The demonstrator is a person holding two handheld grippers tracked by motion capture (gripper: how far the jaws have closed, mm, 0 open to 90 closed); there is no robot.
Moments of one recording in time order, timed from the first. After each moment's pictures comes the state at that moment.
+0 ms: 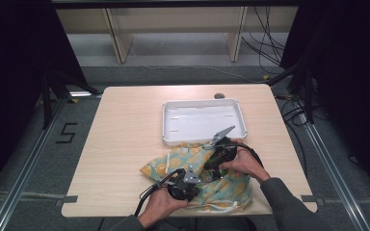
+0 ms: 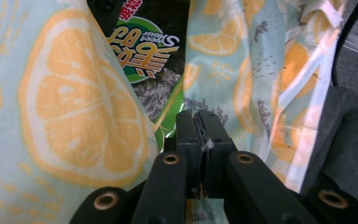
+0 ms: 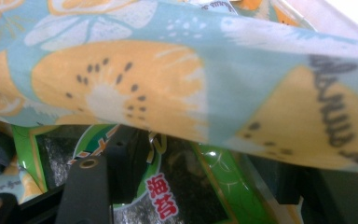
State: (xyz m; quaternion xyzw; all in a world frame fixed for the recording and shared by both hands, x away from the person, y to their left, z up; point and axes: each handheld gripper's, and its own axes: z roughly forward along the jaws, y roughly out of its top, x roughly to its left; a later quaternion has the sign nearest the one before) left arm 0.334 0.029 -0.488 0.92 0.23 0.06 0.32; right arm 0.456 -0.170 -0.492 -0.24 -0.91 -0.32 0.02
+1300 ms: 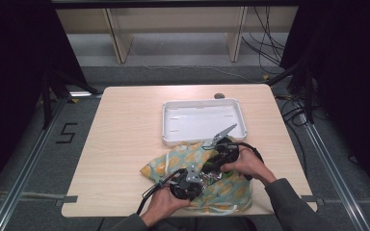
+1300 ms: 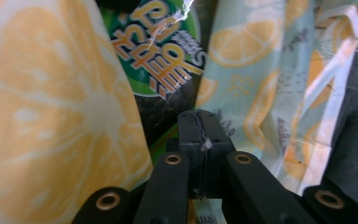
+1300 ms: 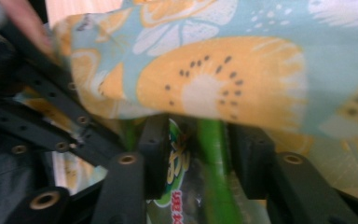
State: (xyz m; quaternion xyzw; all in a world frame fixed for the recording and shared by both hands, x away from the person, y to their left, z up) left arm 0.334 0.022 -0.494 0.91 0.24 0.05 0.32; right arm 0.433 -0.167 -0.458 -0.24 -0.91 -0.34 0.09
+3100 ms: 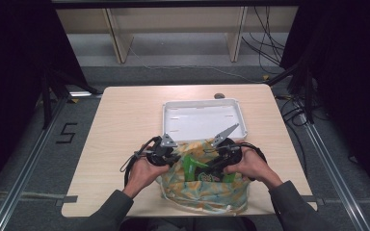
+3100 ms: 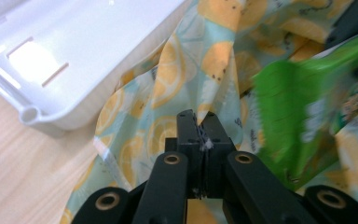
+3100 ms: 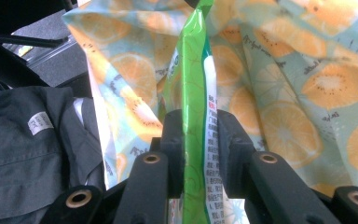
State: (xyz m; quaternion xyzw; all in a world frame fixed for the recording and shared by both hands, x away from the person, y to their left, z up) left arm 0.400 0.085 -0.444 0.87 0.32 0.12 0.35; right arm 0.414 -0.166 -0.430 -0.20 -0.92 -0.33 0.08
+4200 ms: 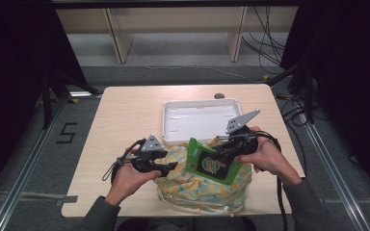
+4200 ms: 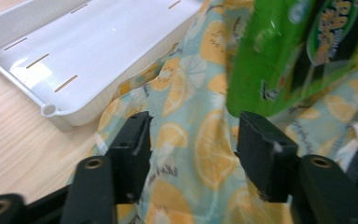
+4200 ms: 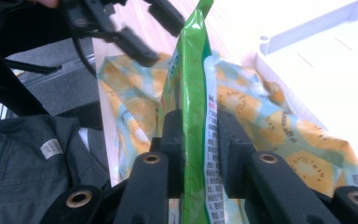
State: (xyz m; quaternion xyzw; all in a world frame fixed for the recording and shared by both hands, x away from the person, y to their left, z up) left arm 0.356 0.115 -0.407 0.84 0.33 0.12 0.41; right arm 0.406 -0.190 -0.366 -0.18 -0.90 -0.41 0.01
